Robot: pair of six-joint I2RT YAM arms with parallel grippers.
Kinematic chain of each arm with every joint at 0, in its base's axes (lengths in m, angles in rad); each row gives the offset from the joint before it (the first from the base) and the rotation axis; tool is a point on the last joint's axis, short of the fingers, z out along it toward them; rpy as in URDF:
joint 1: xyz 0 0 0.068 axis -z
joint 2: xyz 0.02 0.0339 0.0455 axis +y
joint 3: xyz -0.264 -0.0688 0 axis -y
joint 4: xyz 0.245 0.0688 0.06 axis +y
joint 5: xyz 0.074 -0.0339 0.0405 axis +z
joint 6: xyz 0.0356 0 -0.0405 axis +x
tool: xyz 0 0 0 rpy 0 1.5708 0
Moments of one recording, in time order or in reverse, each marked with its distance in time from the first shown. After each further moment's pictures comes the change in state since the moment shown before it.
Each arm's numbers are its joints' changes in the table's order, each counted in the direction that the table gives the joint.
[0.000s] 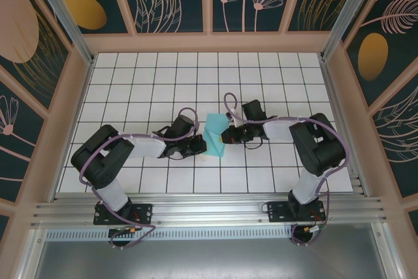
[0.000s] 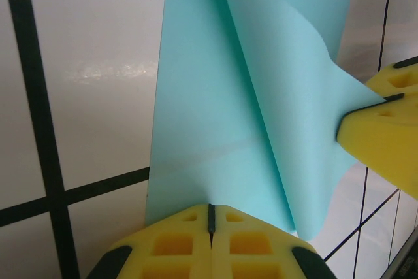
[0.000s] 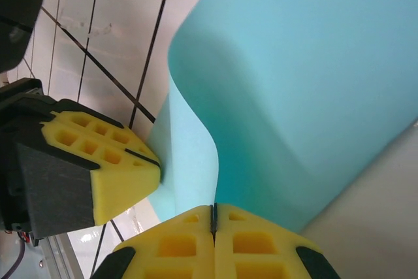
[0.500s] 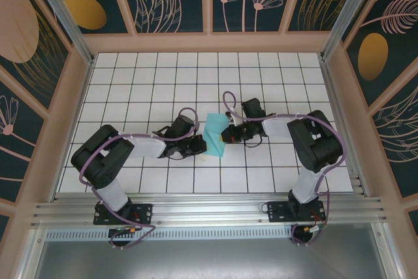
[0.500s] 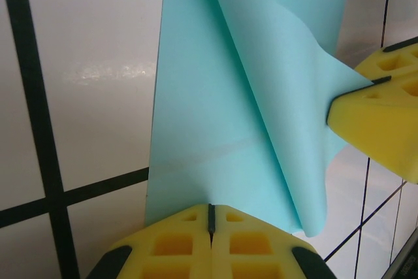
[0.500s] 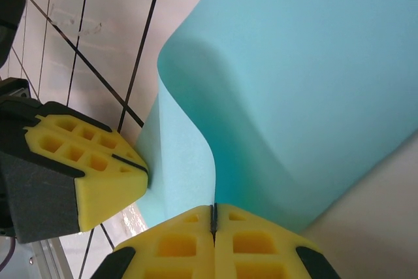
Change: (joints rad) left arm 0.000 0.001 0.000 0.000 0.000 0.005; right arm 0.010 0.041 0.046 0.039 0.004 -0.057
